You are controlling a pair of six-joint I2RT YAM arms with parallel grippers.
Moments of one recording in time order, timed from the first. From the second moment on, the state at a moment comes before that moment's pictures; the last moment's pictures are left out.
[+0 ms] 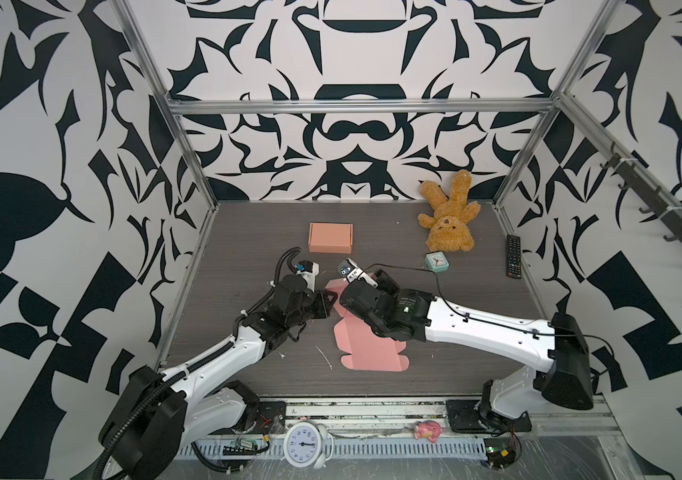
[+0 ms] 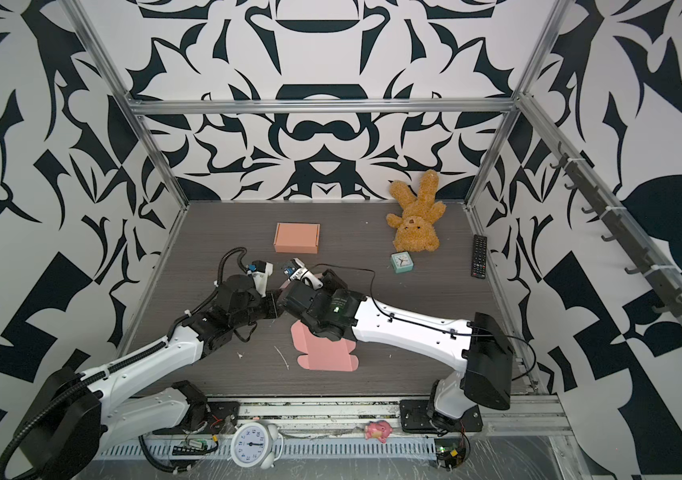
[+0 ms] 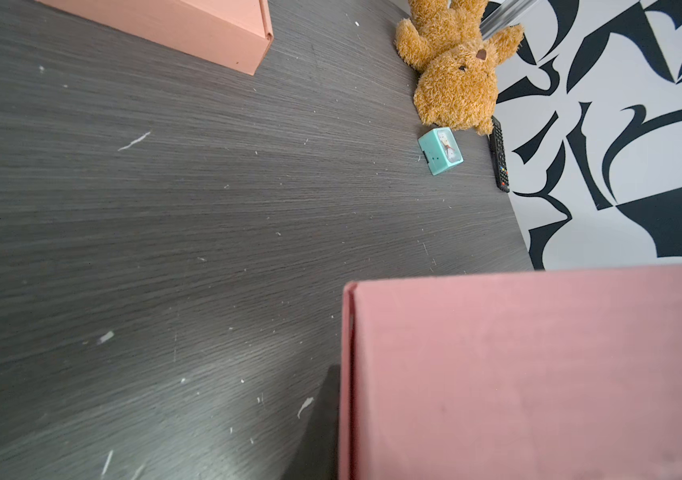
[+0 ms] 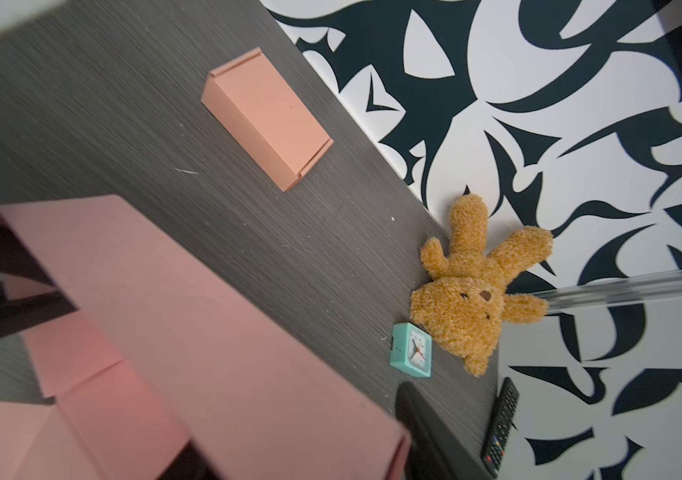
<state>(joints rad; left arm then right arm) -0.63 1.12 0.53 0.06 0.21 -0.67 1.15 1.51 1.28 -0.67 0.79 0.09</state>
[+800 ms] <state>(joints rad) -0.64 1.36 0.56 0.24 0.16 -0.38 1.00 1.25 1.16 -0.58 0.35 0.26</state>
